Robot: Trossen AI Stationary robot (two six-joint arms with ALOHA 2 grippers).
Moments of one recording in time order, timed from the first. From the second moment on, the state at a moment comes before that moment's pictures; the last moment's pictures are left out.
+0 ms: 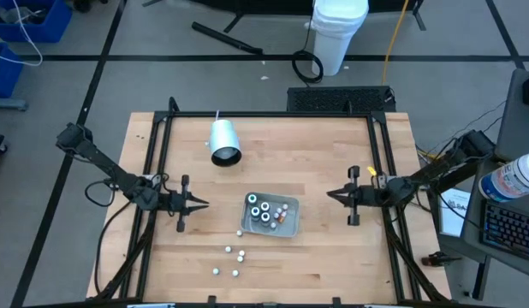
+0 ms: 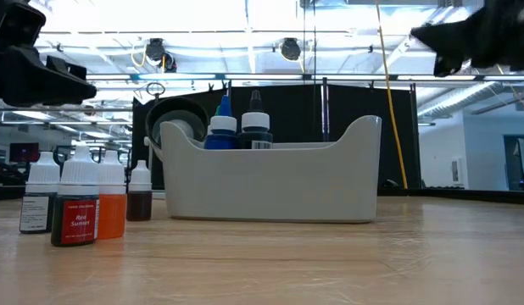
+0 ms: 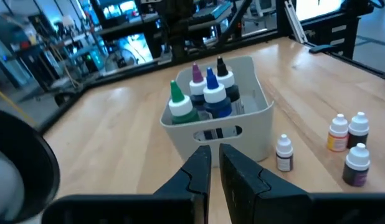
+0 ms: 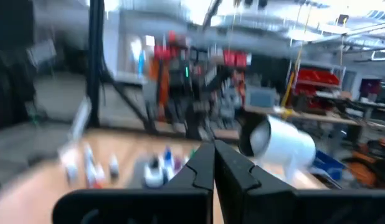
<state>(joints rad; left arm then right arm) -0.63 0.58 0.01 0.37 -0.58 0.11 0.48 0.77 0.02 0.93 0.51 -0.23</state>
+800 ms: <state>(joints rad) -0.81 0.78 0.46 -0.12 -0.50 -0.21 0.44 0.67 0.02 0.89 0.44 -0.20</state>
